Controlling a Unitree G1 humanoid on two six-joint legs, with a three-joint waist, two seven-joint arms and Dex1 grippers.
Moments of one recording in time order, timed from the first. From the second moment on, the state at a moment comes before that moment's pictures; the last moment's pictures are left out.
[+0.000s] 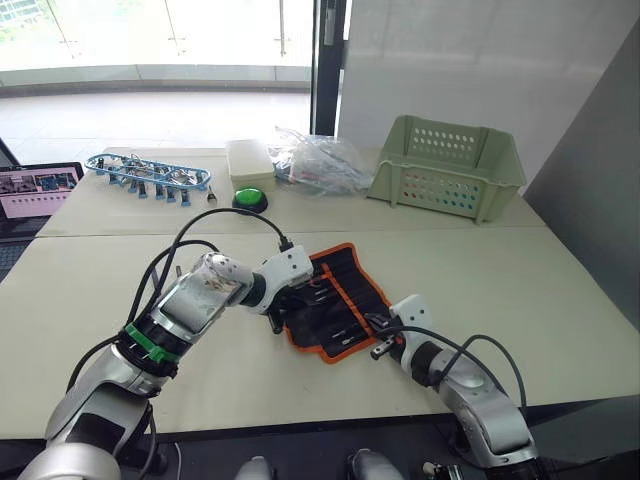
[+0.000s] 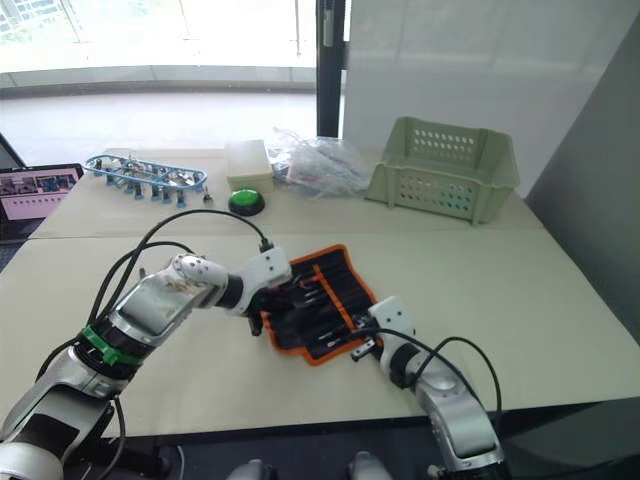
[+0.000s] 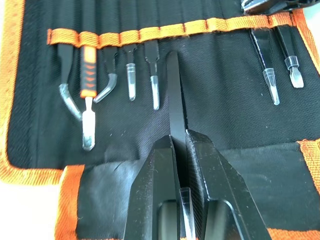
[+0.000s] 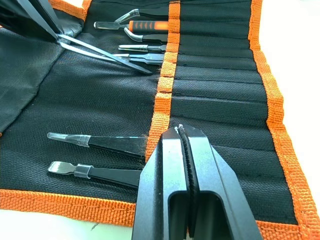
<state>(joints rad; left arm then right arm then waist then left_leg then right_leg) -0.80 0.63 -0.50 -0.05 -0.18 0.90 -0.91 -0.08 -0.30 0.14 -0.27 0.17 0.46 0.42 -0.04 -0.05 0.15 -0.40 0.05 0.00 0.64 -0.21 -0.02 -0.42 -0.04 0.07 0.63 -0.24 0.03</state>
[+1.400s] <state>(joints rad) -0.79 0.27 -0.38 0.34 0.00 0.50 -0.80 -0.07 -0.29 0.15 -0.28 0.14 0.46 0.40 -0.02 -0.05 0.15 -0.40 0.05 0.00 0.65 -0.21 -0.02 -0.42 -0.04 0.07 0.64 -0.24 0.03</state>
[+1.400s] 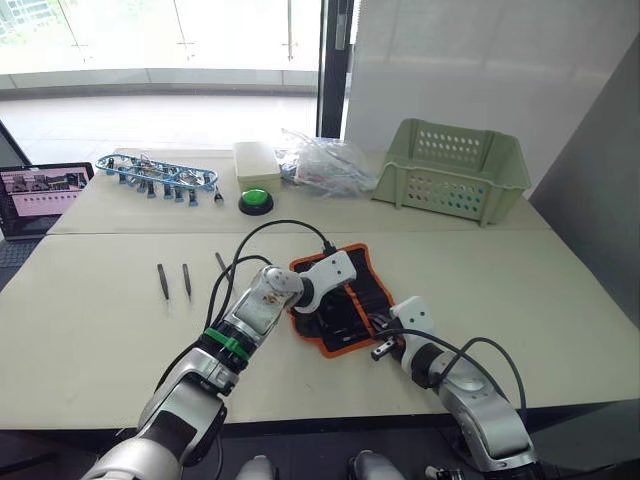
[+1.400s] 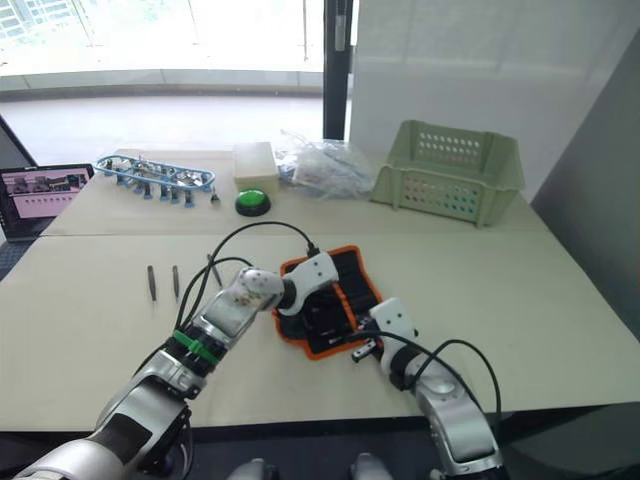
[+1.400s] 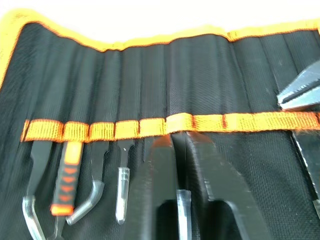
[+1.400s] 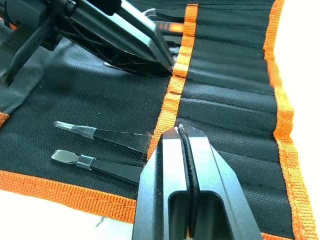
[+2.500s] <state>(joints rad) 0.41 0.30 0.74 -0.60 -0.36 0.70 -0.47 -0.12 -0.33 0.14 -0.20 0.14 0.44 0.50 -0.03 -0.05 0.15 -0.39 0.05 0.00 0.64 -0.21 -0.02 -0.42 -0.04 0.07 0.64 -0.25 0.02</state>
